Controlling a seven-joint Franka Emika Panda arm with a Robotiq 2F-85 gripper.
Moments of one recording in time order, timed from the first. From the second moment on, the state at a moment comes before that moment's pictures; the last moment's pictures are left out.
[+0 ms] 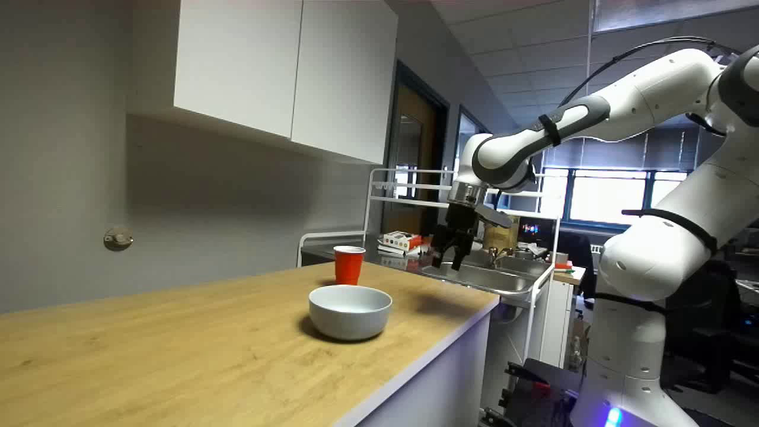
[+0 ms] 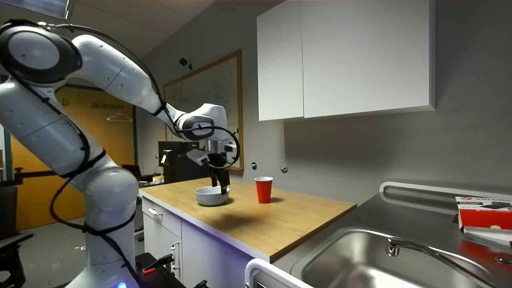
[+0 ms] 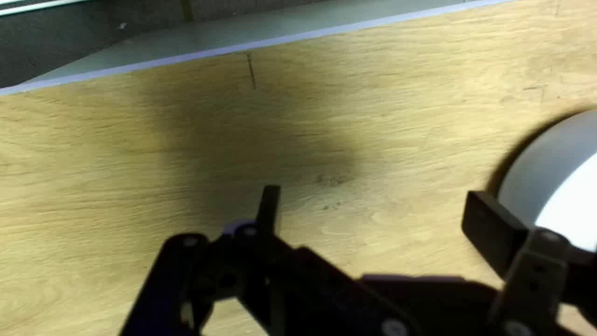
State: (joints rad) arm -0.02 -0.64 -0.06 -2.77 0.13 2.26 0.06
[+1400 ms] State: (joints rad) arm -0.02 -0.46 -0.06 -2.62 0.13 2.39 0.06
